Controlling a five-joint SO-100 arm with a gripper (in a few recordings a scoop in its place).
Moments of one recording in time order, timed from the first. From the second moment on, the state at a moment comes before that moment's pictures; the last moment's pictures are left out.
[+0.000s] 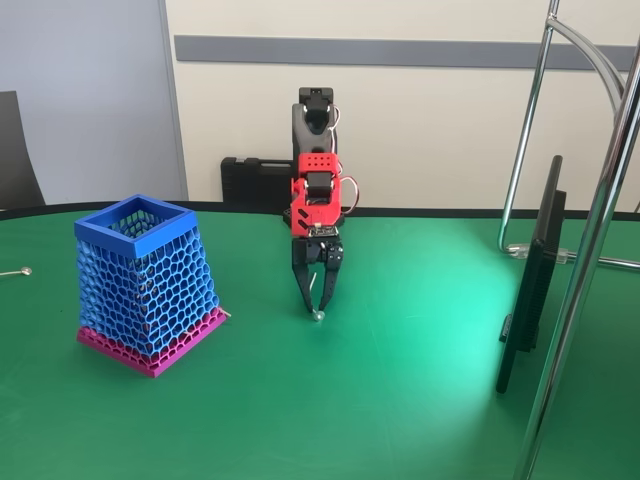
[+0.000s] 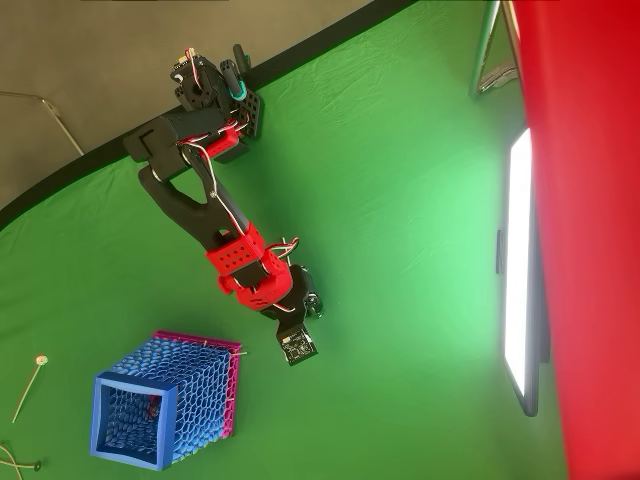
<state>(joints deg) -3.3 70.1 101.8 35.2 -89.8</state>
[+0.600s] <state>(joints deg) -3.8 67.1 99.1 34.7 -89.7</state>
